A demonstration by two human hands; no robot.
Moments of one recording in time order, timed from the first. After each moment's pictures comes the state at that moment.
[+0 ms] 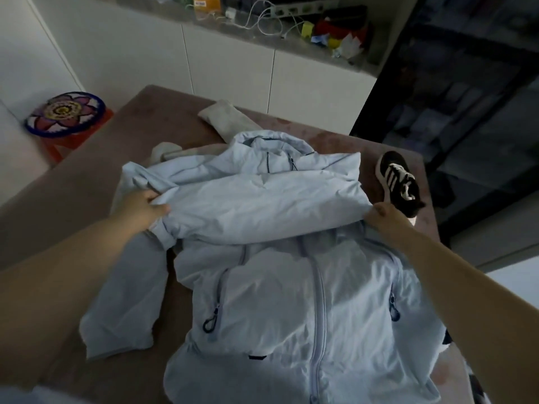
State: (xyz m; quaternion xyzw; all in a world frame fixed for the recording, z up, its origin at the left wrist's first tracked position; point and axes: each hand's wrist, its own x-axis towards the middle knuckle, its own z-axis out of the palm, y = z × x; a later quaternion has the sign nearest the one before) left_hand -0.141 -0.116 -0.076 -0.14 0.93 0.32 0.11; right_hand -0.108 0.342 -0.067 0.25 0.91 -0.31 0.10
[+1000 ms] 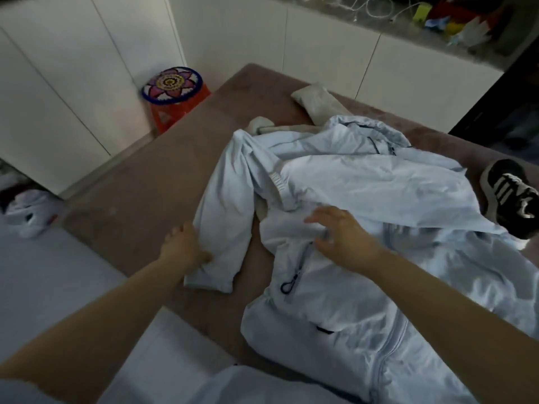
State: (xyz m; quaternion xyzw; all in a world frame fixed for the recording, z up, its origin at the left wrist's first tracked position) left_hand 0.007 -0.184 -0.136 -0.27 0.92 0.15 0.23; right_hand -0.044 0.121 -0.061 -0.26 0.93 -0.24 0.11
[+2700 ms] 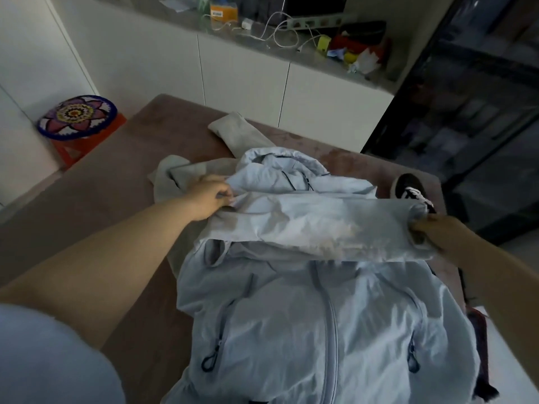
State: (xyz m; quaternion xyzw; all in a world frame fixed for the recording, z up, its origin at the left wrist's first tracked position) left_hand -0.223 -0.044 -0.077 0.09 0.96 0.24 0.13; right_hand -0.135 0.379 -0.021 0.29 0.87 -0.38 0.12
